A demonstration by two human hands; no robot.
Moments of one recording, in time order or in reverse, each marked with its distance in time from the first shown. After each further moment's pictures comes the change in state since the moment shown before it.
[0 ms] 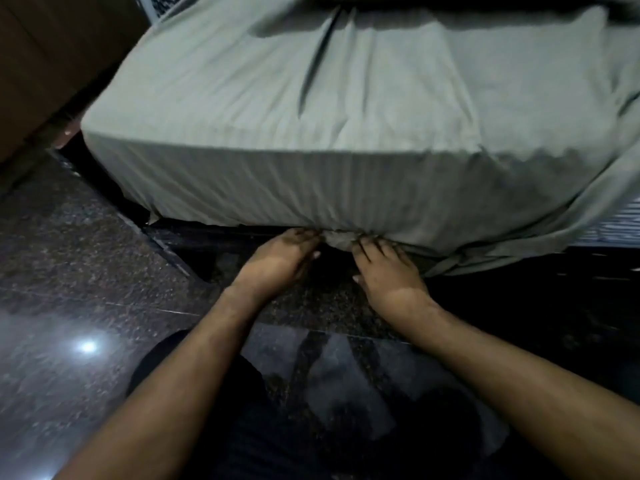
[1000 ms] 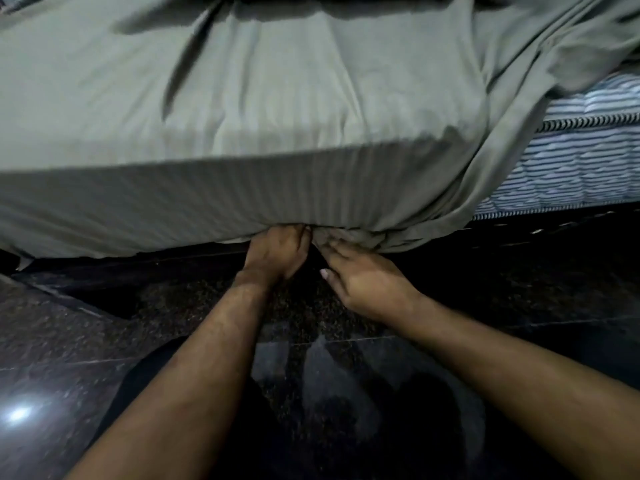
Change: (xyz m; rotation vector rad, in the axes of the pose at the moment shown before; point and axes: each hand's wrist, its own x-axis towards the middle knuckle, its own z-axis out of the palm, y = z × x) left_hand 0.107 0.085 0.046 0.075 -0.159 -0.108; right_hand -0.033 0.081 -0.003 0.179 0.038 0.000
